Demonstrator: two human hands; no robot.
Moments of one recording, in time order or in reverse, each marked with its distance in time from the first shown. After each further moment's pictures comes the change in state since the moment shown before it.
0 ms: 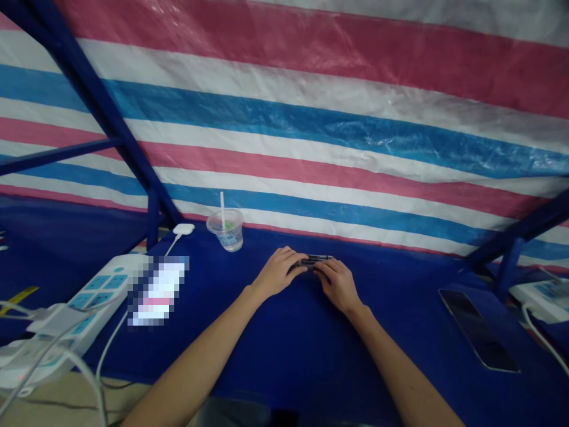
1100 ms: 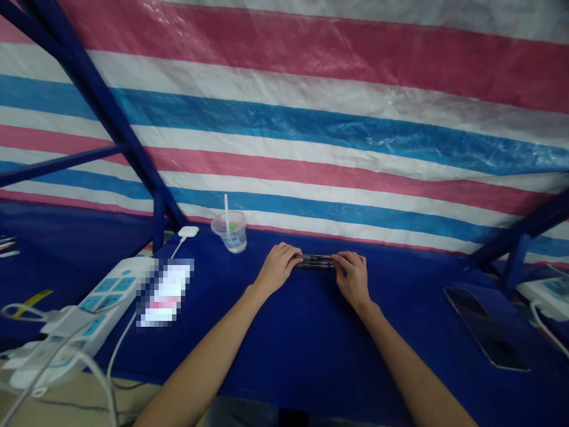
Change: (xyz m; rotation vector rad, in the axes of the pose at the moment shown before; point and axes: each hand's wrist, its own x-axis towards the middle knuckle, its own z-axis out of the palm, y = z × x) left_hand -0.001 -0.010 -0.004 0.026 0.127 -0.079; right_hand -0.003 0.020 -0.002 -0.050 0.224 0.121
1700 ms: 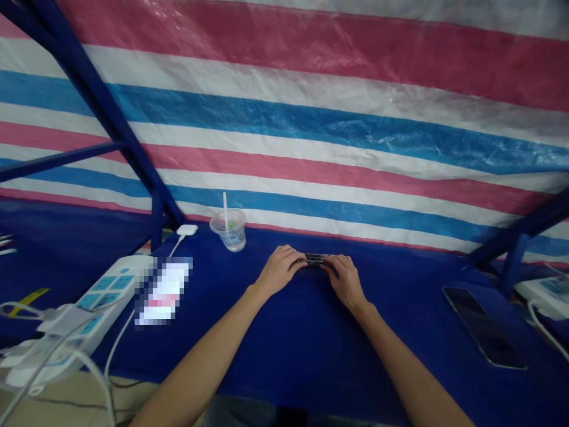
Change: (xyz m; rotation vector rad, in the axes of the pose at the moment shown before) left_hand -0.002 0.004 0.007 -0.016 -0.033 0.065; right_hand -0.001 -0.011 0.005 0.137 -0.107 -0.071
